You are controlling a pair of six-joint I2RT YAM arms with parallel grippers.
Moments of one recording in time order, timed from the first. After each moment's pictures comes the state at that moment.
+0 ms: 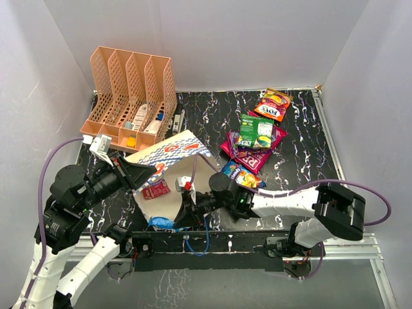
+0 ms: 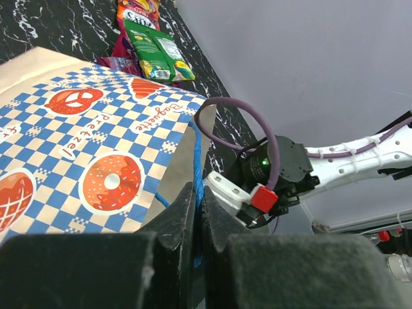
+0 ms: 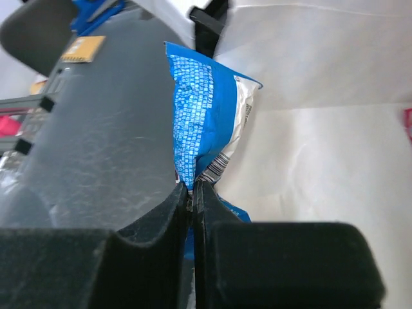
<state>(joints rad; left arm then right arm) -0.46 0.51 1.05 -0.68 0.34 -0.62 1.17 1.43 0.68 0.56 -0.66 0.24</state>
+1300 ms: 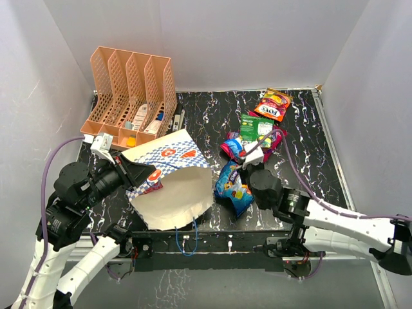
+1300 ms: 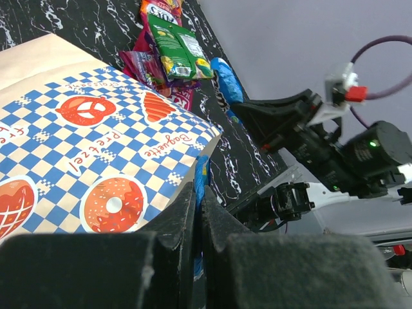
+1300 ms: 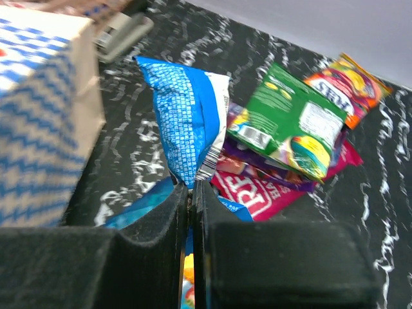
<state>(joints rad) -0.46 0.53 1.05 -0.72 0.28 -0.61 1.13 0.82 0.64 -0.03 0.80 -0.01</state>
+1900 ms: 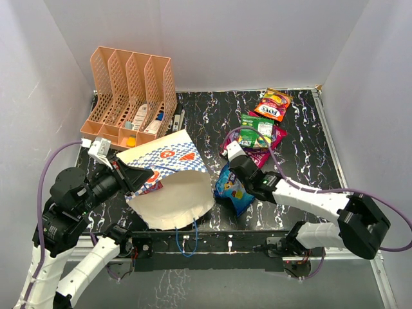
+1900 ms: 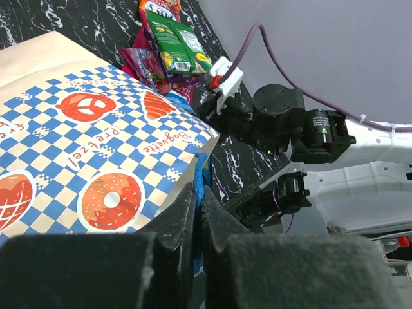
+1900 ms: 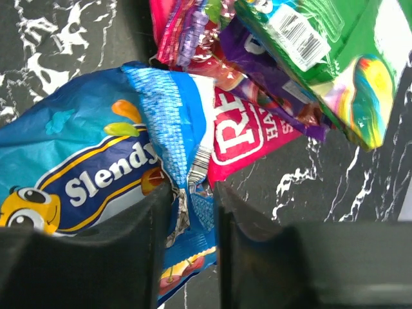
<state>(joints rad) -0.46 0.49 1.05 -0.76 0.29 -0.59 0.83 1.23 0.67 -0.21 0.55 -0.06</state>
